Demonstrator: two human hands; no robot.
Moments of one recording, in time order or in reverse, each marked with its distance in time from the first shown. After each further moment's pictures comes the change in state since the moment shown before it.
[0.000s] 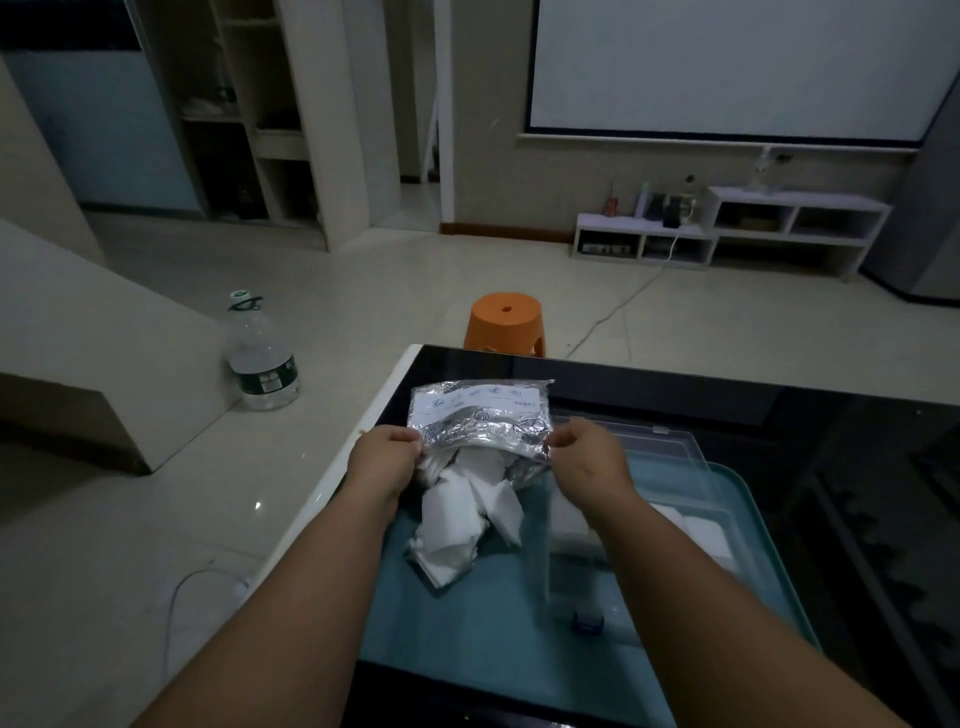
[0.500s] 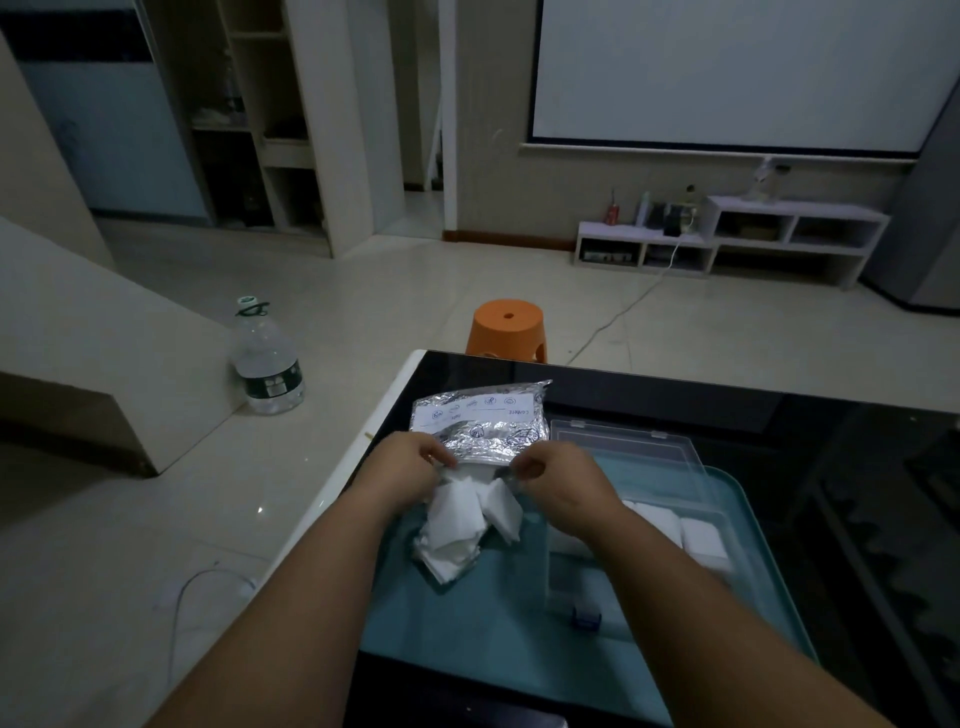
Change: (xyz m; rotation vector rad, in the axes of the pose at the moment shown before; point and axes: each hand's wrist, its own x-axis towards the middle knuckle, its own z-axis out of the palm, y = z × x) left_hand -0.033 0.021 -0.013 0.654 -0.286 0.262; right_hand -0.019 -0.002 0.004 -0.220 -0.228 -0.234
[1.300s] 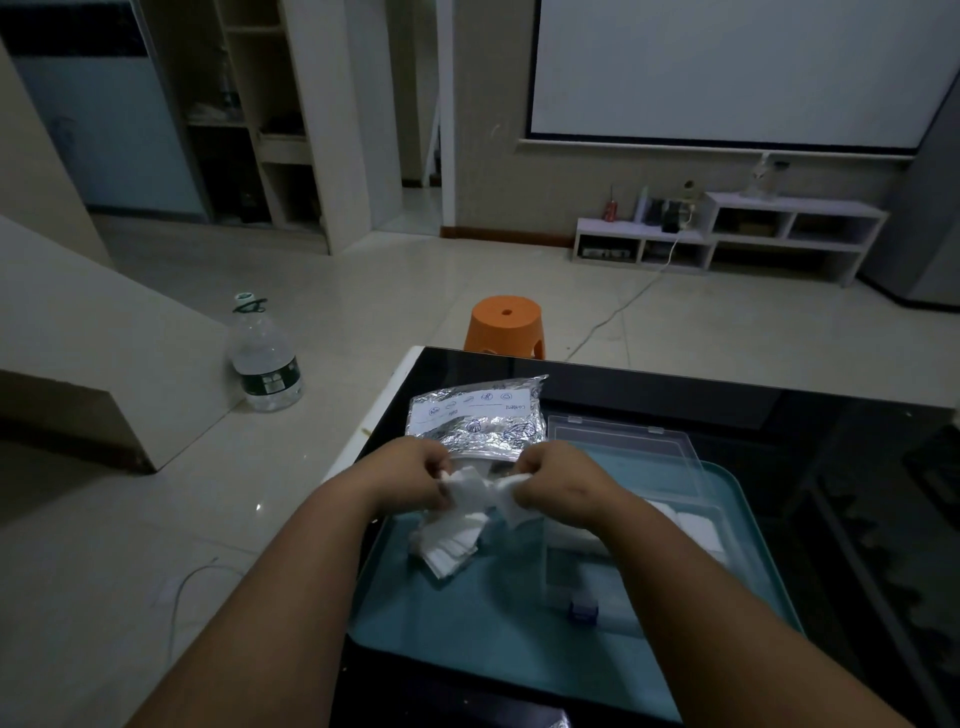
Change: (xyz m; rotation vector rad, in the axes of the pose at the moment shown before) left_hand -0.002 0.000 -0.009 0.218 -0.249 0.123; right_hand -0.007 -0.008 -0.013 -0.068 -0.177 -0.030
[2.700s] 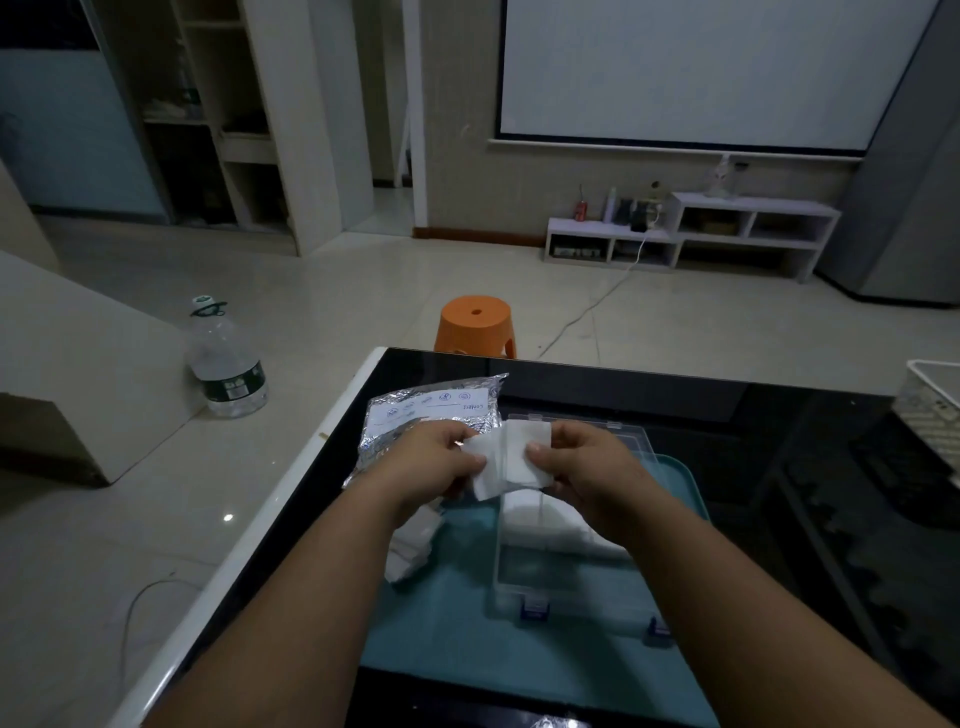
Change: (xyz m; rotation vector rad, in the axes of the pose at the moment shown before) left_hand 0.017 0.059 0.041 -0.609 0.064 0.037; right_hand -0.024 0.042 -0.033 0.979 0.119 0.111
